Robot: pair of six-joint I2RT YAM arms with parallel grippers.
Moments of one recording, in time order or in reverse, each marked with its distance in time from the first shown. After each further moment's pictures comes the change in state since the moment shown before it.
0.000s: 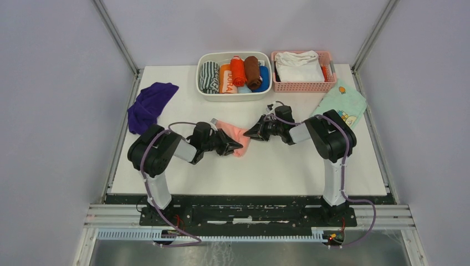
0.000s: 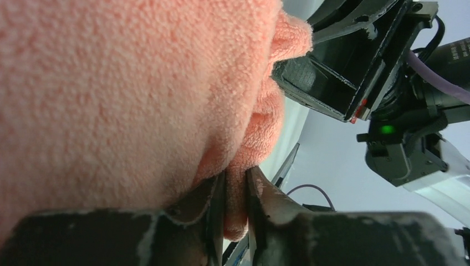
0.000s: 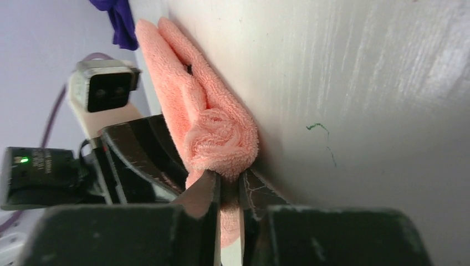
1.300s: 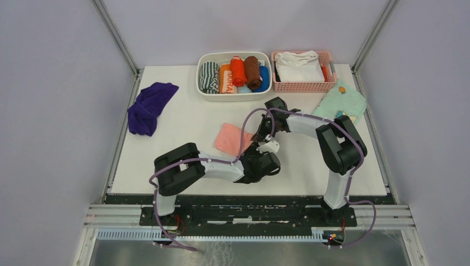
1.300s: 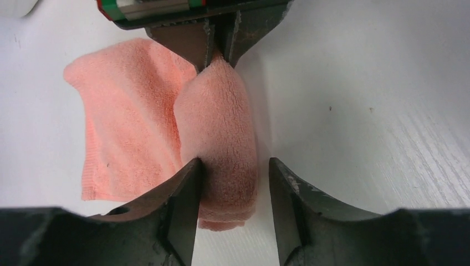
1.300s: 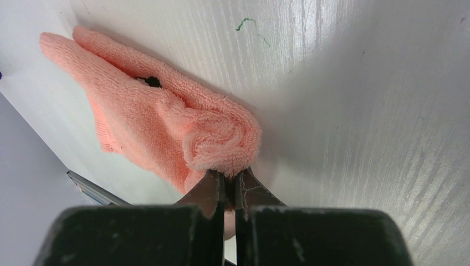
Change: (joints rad) left arm -0.745 0.026 0.475 -0.848 -1.388 0.982; right arm 0.083 -0.196 0.235 -0.902 0.390 -0.164
